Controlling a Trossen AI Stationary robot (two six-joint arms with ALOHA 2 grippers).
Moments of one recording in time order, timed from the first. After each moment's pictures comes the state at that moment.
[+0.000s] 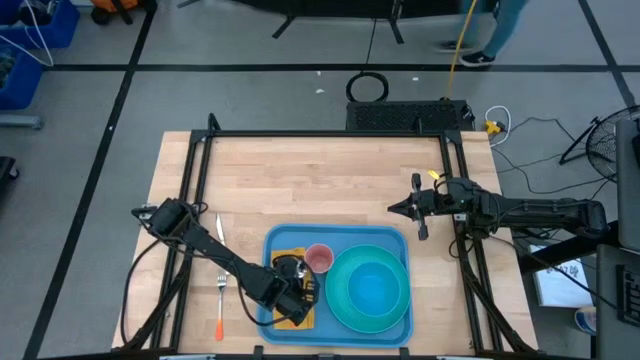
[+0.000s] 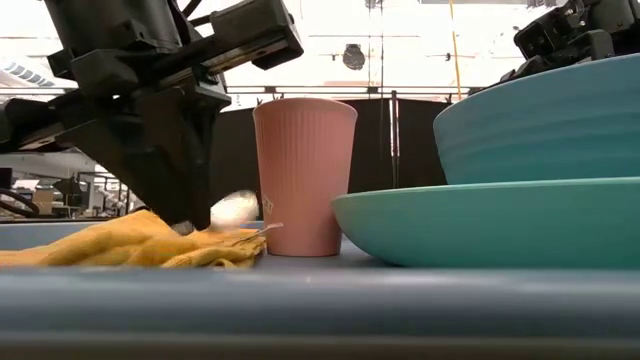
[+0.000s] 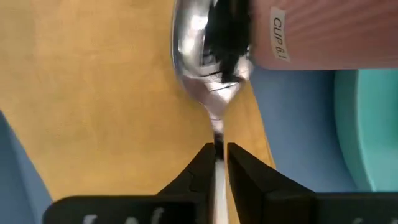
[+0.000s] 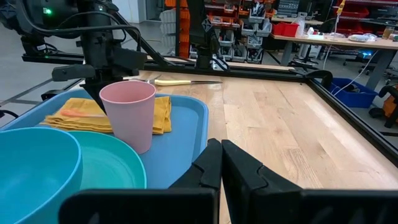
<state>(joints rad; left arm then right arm) -0.56 2.00 1.38 -0.72 -0.33 -1.93 -0.20 0.51 0.14 0.23 -0.24 -0.09</state>
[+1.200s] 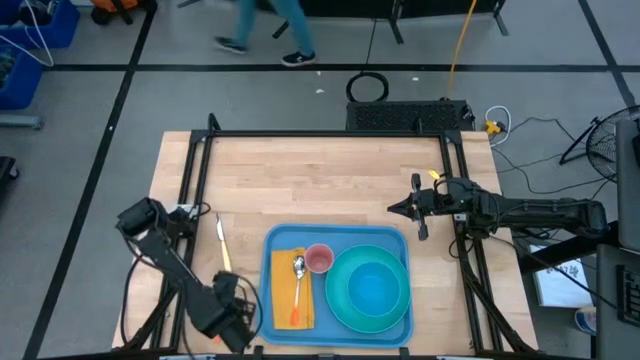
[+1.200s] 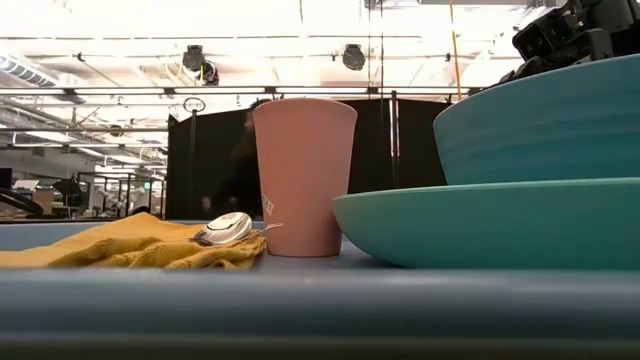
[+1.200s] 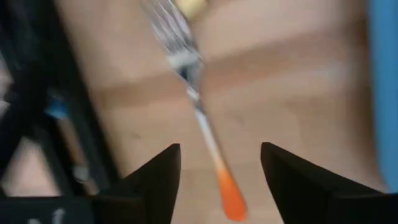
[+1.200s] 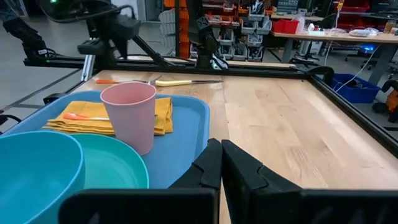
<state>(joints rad) -0.86 1.85 1.38 -1.32 0.12 -2.18 -0.20 0.52 0.14 0.23 -0.24 -0.06</state>
